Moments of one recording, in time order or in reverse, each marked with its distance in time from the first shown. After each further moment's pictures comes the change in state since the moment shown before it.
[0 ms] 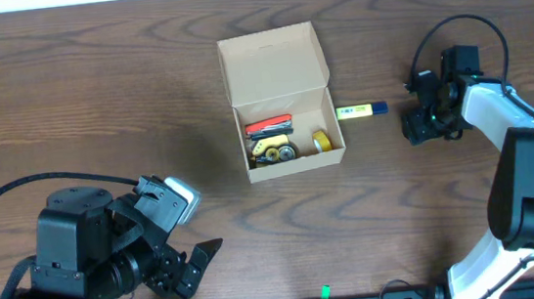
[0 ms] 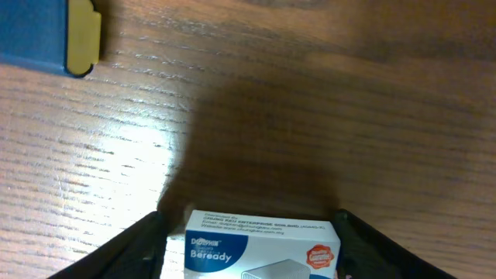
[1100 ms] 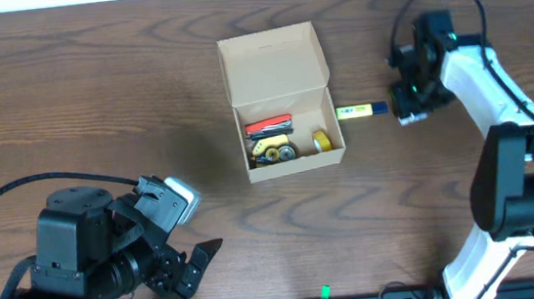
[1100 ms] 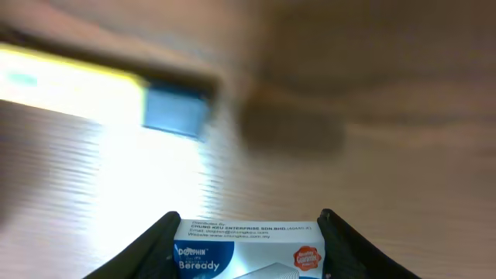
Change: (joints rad) left arm 0.000 0.000 0.000 0.000 0.000 0.000; right arm 0.155 0.060 0.359 -0.357 0.080 0.113
